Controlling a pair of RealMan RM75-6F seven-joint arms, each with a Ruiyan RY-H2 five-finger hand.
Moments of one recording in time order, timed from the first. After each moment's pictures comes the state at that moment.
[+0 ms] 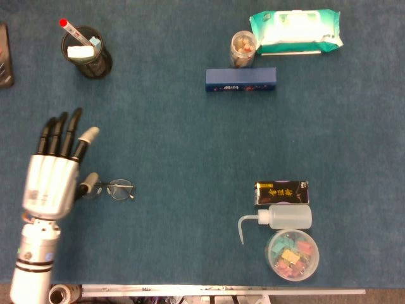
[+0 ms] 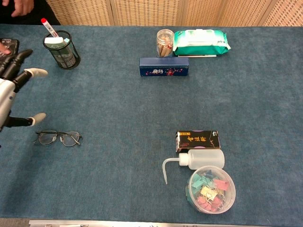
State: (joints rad) left arm -0.13 -1.57 0.00 -1.48 1.67 1.61 0.41; right arm -0.02 -1.01 0.15 -1.65 -1.46 1.61 0.24
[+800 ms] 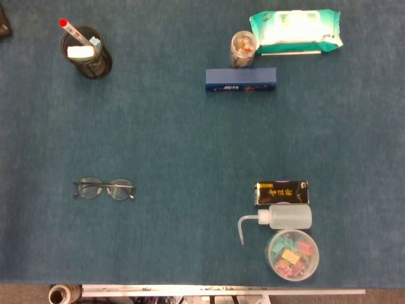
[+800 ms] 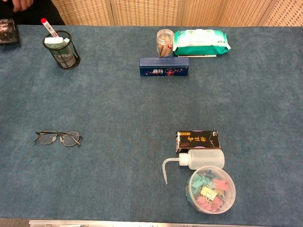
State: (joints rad) left arm -0.05 -1.19 -0.08 -1.55 1.67 1.79 0.18; right arm 0.01 -1.03 0.14 -1.65 -1.46 1.57 0.17
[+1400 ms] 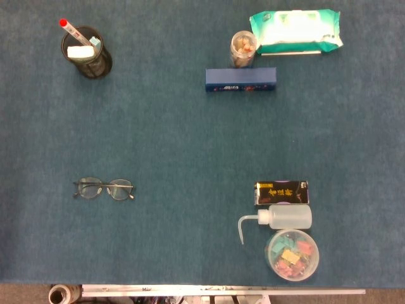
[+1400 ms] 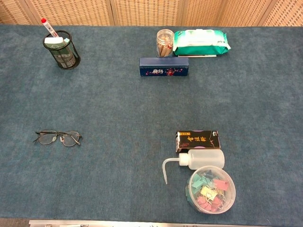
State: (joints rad) left arm 0.00 -1.20 -0.10 -1.49 1.63 1.85 0.09; right arm 0.02 -1.04 0.13 -1.66 -1.46 1.54 0.13
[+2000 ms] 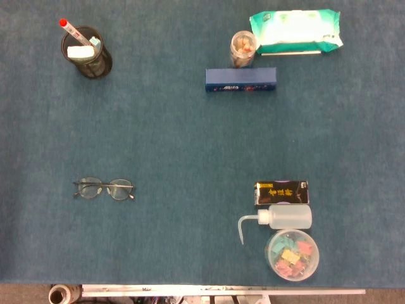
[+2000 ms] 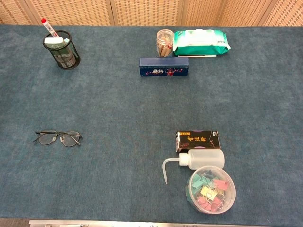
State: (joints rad) left arm -0.01 -1.19 -0.09 -1.50 1.60 1.77 0.11; right arm 0.04 -1.05 0.13 -1.65 -1.45 1.51 0.13
